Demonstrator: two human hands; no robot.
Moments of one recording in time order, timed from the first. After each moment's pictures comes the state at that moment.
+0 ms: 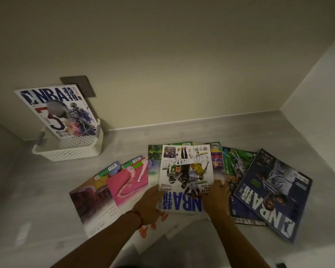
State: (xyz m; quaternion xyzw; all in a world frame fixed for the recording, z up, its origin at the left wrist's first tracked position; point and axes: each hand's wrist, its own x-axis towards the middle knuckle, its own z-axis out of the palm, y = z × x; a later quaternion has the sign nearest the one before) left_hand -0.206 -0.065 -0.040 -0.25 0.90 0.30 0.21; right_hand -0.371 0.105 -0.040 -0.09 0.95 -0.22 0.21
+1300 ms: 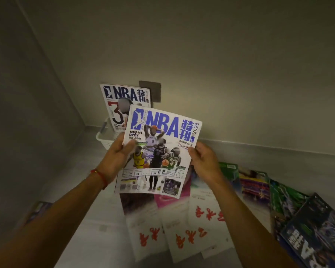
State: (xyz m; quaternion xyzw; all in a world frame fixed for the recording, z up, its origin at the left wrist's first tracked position) left_hand -0.077 -0.237 0.124 -0.37 0.65 0.60 -0.29; right_hand -0.305 -0.097 0.099 -0.38 0.72 -0.51 0.28
